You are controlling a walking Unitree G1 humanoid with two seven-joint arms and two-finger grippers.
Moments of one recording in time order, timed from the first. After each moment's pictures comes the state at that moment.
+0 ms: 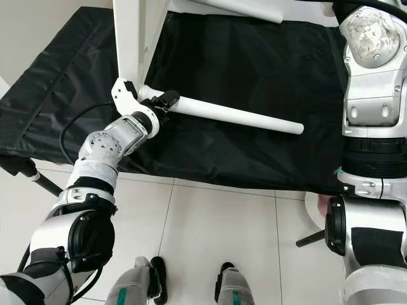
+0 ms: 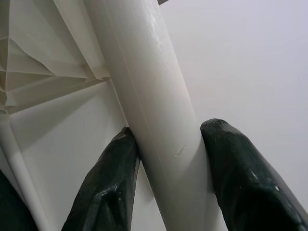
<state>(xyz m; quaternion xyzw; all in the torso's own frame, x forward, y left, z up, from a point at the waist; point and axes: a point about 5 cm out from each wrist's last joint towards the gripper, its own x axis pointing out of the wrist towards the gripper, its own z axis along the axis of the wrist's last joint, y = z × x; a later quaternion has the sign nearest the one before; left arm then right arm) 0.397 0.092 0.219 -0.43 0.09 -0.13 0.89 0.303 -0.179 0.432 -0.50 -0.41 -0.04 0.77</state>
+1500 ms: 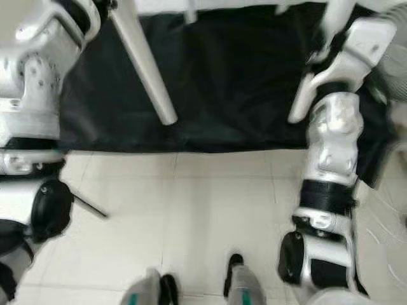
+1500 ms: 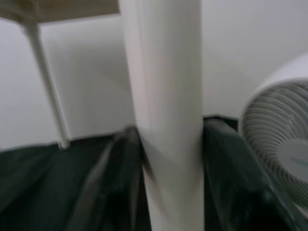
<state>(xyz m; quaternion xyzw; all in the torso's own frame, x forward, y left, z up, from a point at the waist) 0.361 0.119 0.404 -0.09 -0.21 -0.15 0.96 0.345 -0.229 0.297 0.01 -0.27 -0.05 0.96</state>
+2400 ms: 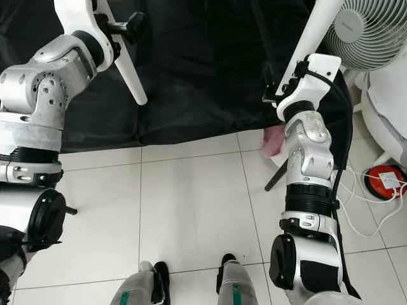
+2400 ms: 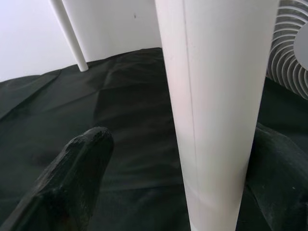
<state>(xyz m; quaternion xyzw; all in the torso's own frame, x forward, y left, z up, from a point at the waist) 0.372 0.120 0.346 -0.04 -0.09 -0.15 0.98 0.363 -0.206 0.268 0.02 -0.18 0.03 0.98</state>
